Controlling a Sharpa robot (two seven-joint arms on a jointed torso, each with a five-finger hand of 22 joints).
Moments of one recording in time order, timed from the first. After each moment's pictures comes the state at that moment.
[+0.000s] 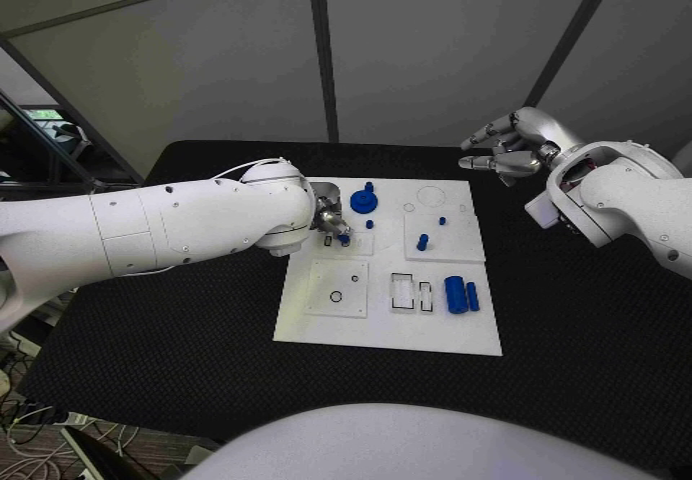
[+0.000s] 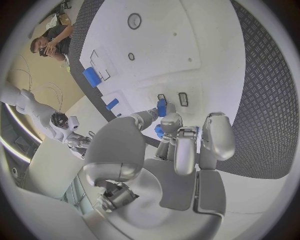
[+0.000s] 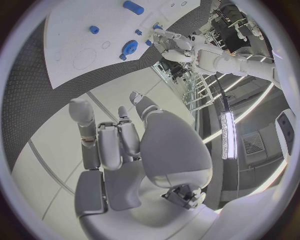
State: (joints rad) left arm 1.27 -0.69 -0.13 1.44 -1.12 -0.01 -0.61; left_hand 1.08 -0.07 0.67 0.09 0.05 0.81 0.08 0.67 0.81 1.24 0.00 1.15 1.06 1.47 -0.05 1.55 1.31 0.07 1.36 0.06 1.32 1.24; right arm 1.29 -0.77 -0.01 1.37 -1.02 -0.35 -0.01; right_hand 1.31 -0.05 0.18 -0.02 0.32 0.90 0.16 0.20 0.08 1.39 0.08 1.32 1.31 1.47 0.01 1.37 1.31 0.13 1.20 0.11 1.13 0.81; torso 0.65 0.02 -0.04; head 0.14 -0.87
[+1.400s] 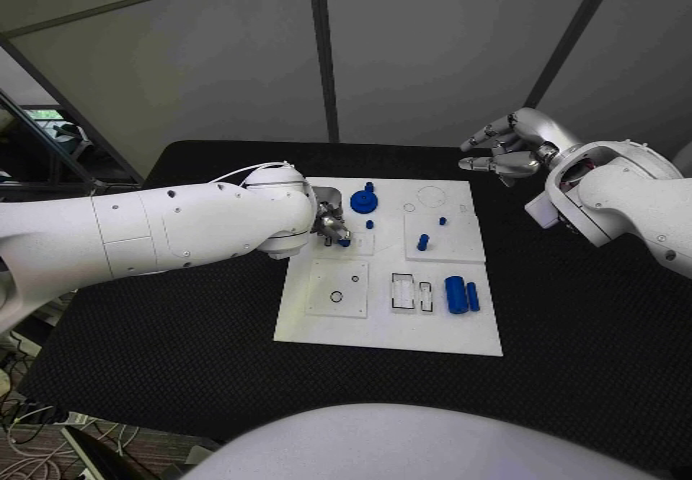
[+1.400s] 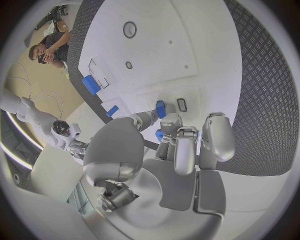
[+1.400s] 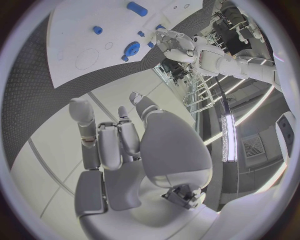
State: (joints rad) left arm 1.28 -0.69 -0.14 1.45 -1.16 0.02 -0.61; left_hand 1.06 -0.08 0.70 0.09 0.10 0.81 0.07 0.68 0.82 1.24 0.00 1.15 1.06 1.47 -0.05 1.56 1.31 0.07 1.37 0.06 1.33 1.26; right arm 1.29 -0.76 -0.01 1.36 -1.04 -0.35 -0.01; right_hand 1.31 -0.05 0.18 -0.02 0.33 0.90 0.16 0.20 0.08 1.39 0.07 1.32 1.31 1.47 0.01 1.37 1.31 0.13 1.20 0.11 1.12 0.80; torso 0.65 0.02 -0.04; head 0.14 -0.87
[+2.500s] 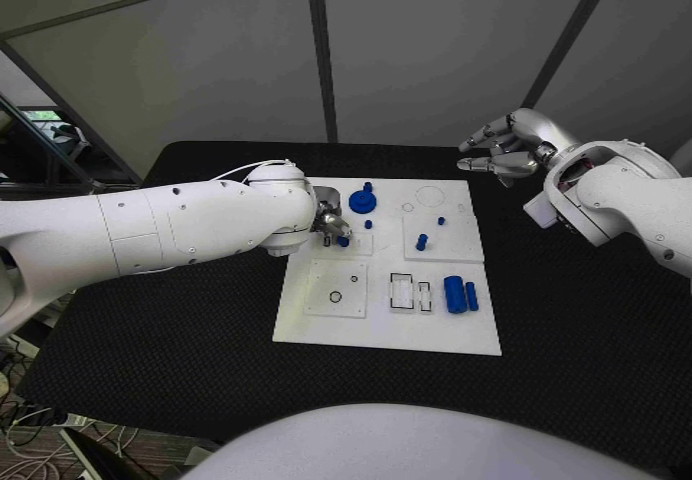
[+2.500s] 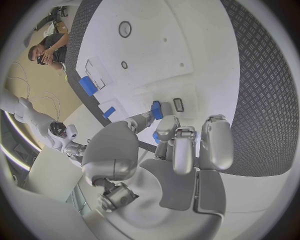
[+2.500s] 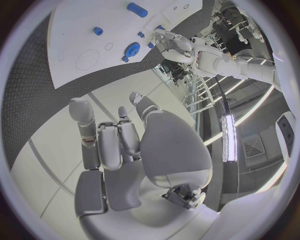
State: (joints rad) left arm 1.28 -0.66 -0.14 1.40 -1.16 0.06 -0.61; left_hand 0.87 -0.09 0.70 0.05 0.10 0.89 0.04 0.68 0.81 1.31 -0.02 1.21 1.12 1.47 -0.07 1.57 1.31 0.07 1.42 0.04 1.38 1.31; right arm 1.29 -0.76 -0.01 1.36 -1.04 -0.34 -0.02; right_hand 1.31 -0.05 0.19 -0.01 0.33 0.90 0.16 0.20 0.08 1.39 0.07 1.32 1.31 1.47 0.01 1.37 1.31 0.13 1.20 0.11 1.12 0.80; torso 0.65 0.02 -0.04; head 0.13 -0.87
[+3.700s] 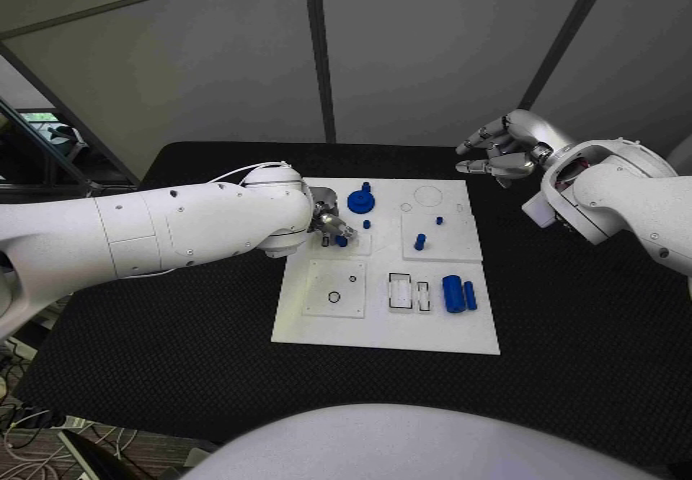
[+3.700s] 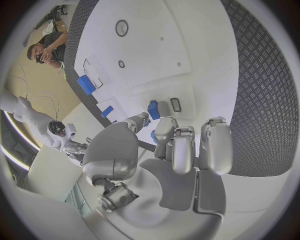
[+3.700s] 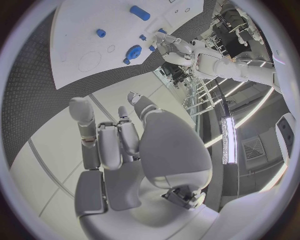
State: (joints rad) left arm 1.27 -0.66 -0.14 1.40 -1.16 0.04 -0.61; left_hand 0.79 -0.07 0.47 0.17 0.10 0.93 0.02 0.68 0.82 1.34 -0.04 1.25 1.16 1.47 -0.08 1.57 1.31 0.07 1.45 0.02 1.42 1.31; right arm 1.29 -0.76 -0.01 1.35 -1.06 -0.32 -0.02; right_hand 1.34 -0.06 0.21 -0.03 0.33 0.90 0.16 0.21 0.07 1.39 0.07 1.31 1.31 1.47 0.01 1.37 1.31 0.13 1.20 0.11 1.12 0.80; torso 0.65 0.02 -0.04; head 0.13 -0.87
